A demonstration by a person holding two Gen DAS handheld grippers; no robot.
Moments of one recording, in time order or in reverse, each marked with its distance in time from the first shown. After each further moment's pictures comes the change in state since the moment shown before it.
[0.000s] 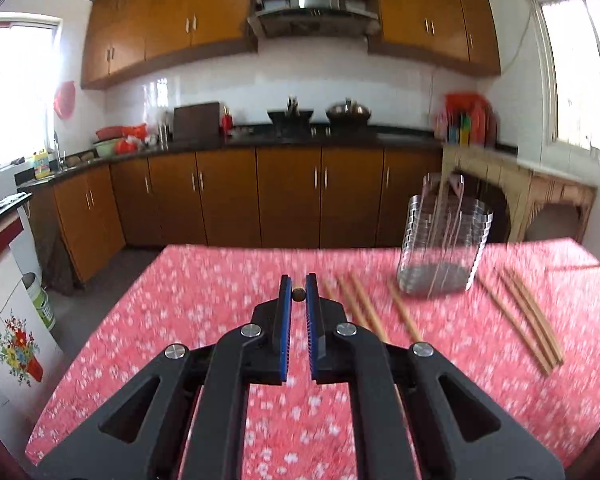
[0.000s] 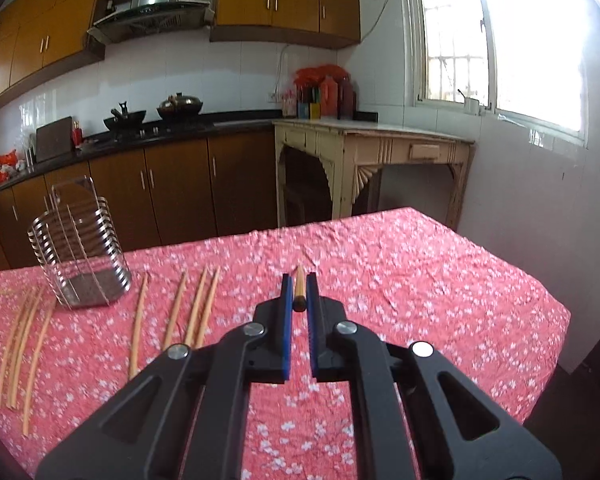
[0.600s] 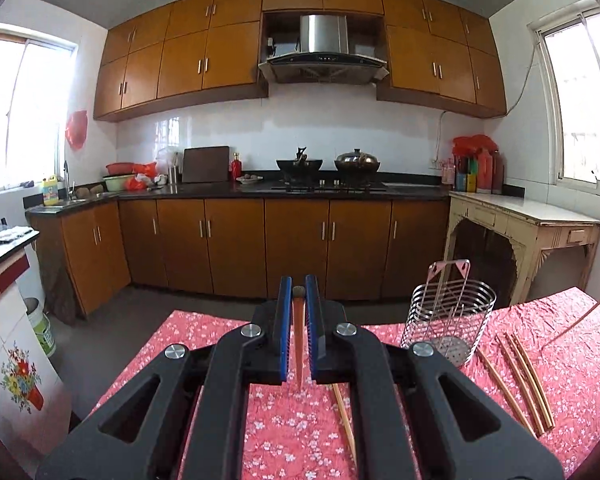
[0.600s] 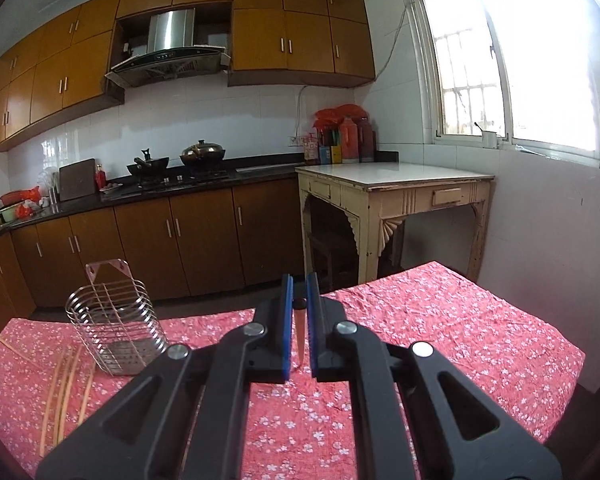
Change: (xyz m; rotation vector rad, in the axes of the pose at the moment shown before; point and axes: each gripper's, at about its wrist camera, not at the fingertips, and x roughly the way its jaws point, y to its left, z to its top) left arm -0.001 -0.008 0.060 -0.016 -0.145 0.027; right arm -0.024 0.009 0.069 0.030 -0.129 0.107
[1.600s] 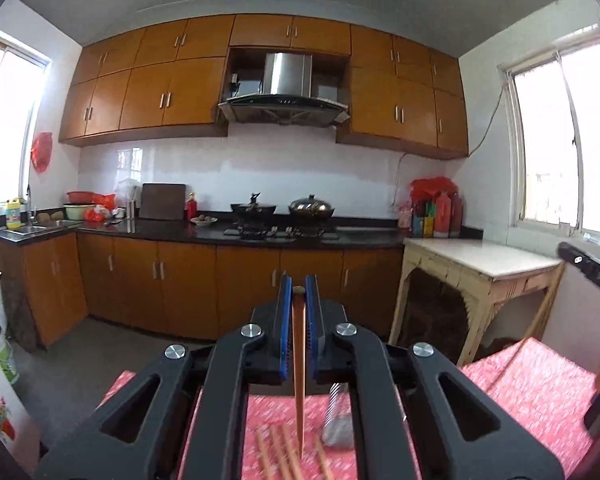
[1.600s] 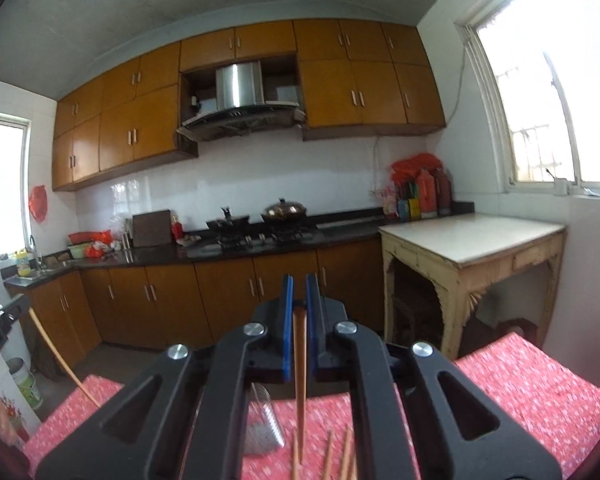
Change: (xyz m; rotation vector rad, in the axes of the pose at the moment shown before) left arm 0.003 -0.058 0.101 -0.045 -0.131 -0.165; right arm -0.030 0.087 0.132 0.007 -0.173 0.297
